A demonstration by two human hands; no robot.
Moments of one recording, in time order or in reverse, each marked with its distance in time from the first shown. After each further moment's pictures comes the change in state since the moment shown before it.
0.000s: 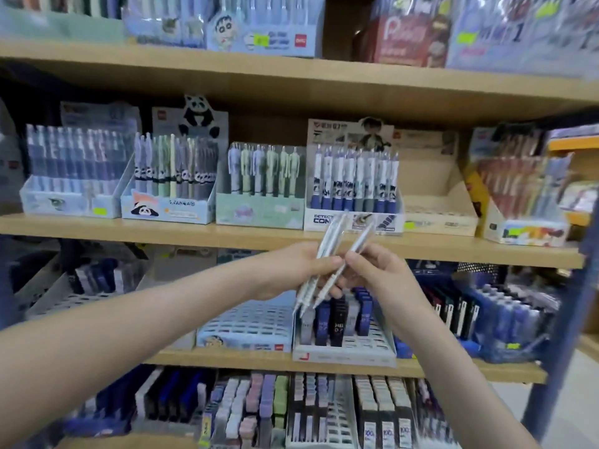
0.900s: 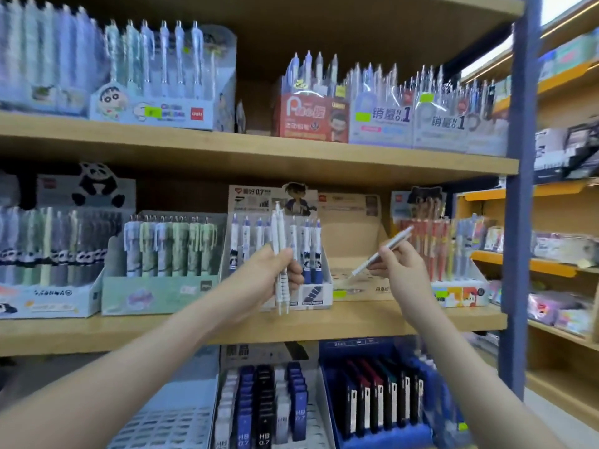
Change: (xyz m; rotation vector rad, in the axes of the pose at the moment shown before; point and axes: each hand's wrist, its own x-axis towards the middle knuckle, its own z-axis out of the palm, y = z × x) left_hand 0.112 0.057 0.004 -0.238 0.333 0.171; right_hand 0.101 -0.025 -0.157 -0.255 0.515 -0.159
